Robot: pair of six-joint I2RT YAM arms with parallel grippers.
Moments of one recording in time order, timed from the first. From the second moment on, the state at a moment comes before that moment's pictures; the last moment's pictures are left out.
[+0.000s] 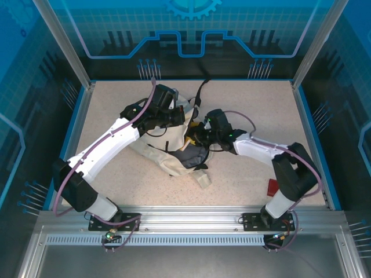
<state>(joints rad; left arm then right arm) -0.59 1.52 1.50 -0.75 0.05 -0.67 0.61 1.67 1.00 0.01 -0.43 1.32</state>
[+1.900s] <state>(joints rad) -0.49 1.42 1.32 -0.67 0.13 -0.76 0.47 1.30 0.78 -0.18 -0.29 1.10</state>
